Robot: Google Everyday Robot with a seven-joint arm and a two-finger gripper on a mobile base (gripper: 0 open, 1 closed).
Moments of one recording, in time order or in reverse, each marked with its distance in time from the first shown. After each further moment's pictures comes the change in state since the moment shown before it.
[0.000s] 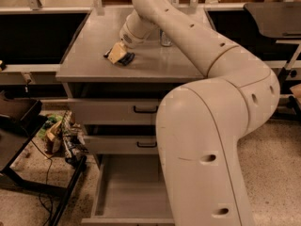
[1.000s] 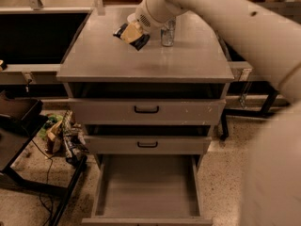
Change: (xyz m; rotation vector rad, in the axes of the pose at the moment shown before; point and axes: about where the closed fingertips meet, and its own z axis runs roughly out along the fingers) arm -0.009 0.009 -0.140 0.190 -0.172 -0.028
